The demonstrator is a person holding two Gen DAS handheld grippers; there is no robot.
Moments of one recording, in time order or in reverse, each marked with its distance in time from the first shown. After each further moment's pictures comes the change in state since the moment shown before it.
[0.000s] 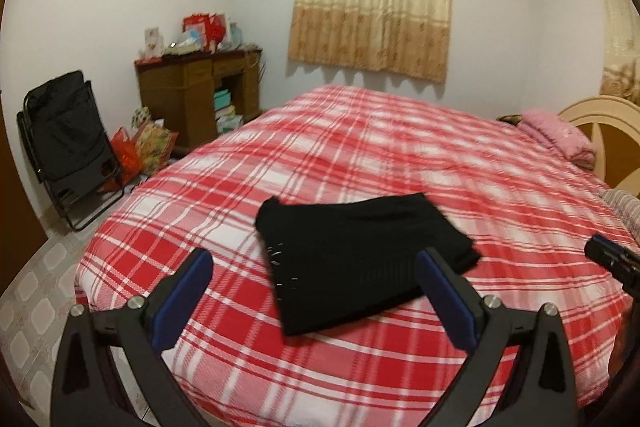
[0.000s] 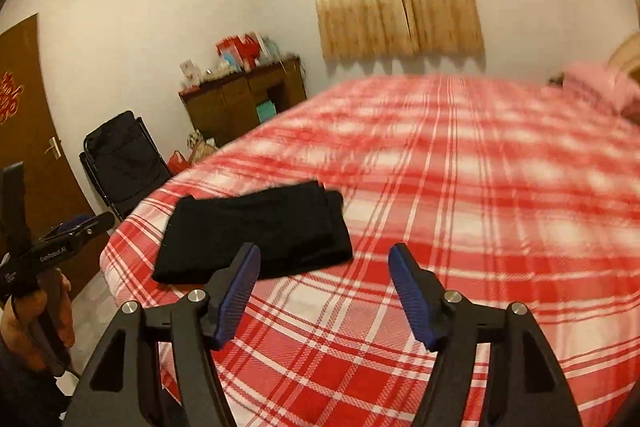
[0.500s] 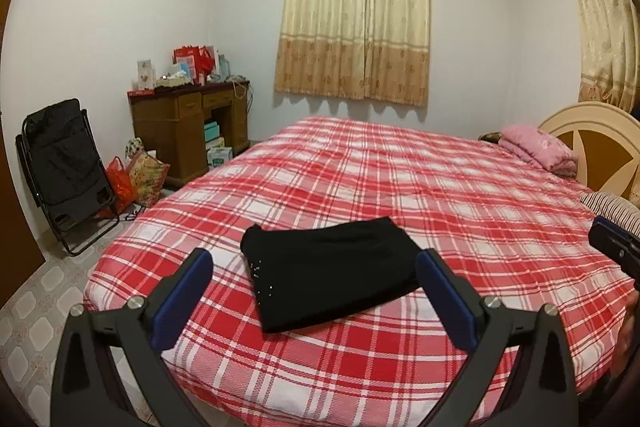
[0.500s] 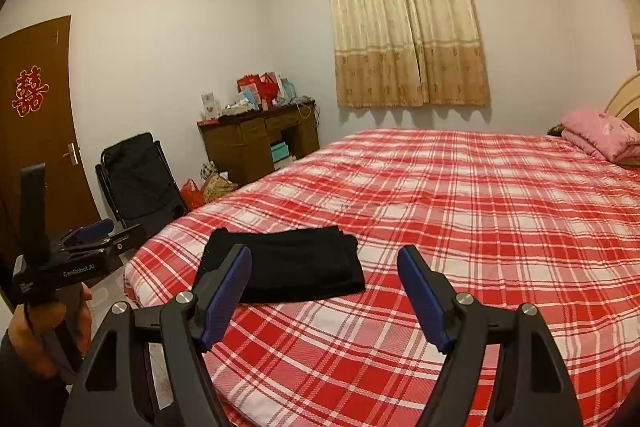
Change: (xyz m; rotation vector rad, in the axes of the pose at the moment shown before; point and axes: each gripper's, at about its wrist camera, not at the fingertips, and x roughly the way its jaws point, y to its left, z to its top) left arm -0.058 -0.021 0.004 0.028 -0.113 -0.035; right arm -0.077 0.025 0.009 -0.052 -0.133 0.017
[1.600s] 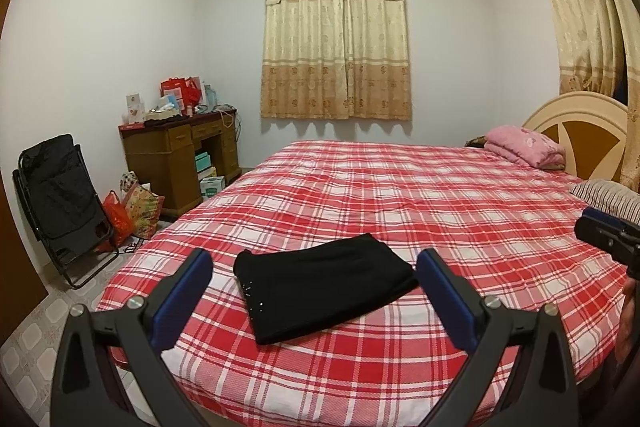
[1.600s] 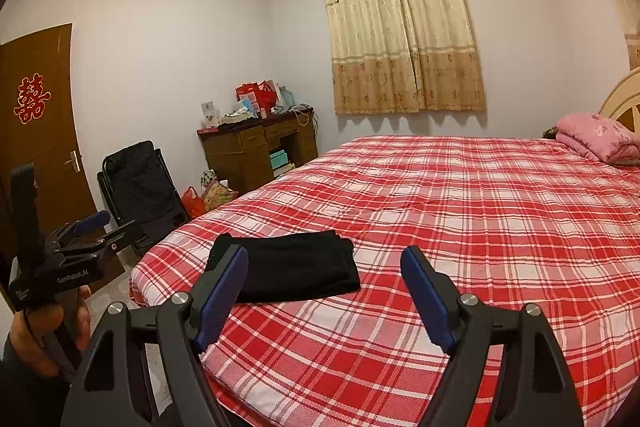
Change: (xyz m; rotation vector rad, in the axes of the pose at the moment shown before) left arm -0.030 -0.025 0.002 0.084 -0.076 -0.022; right arm -0.026 -0.005 0.001 0.010 -0.008 -0.002
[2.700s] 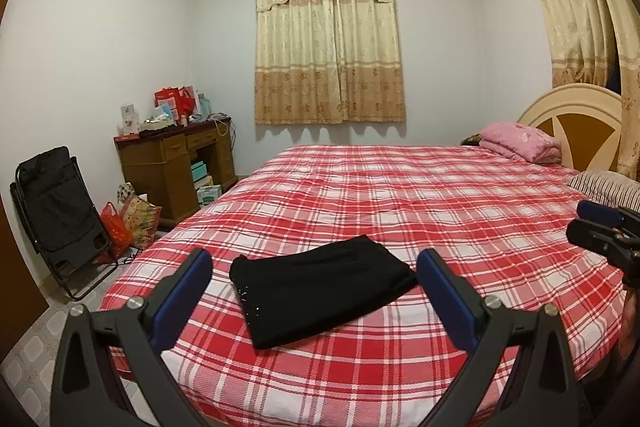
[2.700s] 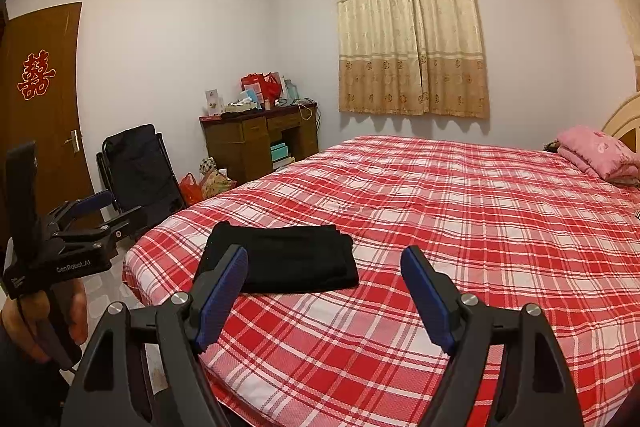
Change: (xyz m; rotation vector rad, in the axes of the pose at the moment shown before) left arm 0.000 -0.009 -0.003 0.042 -0.018 -0.009; right arm 0.004 0.020 -0.003 -0.067 0.019 -0.013
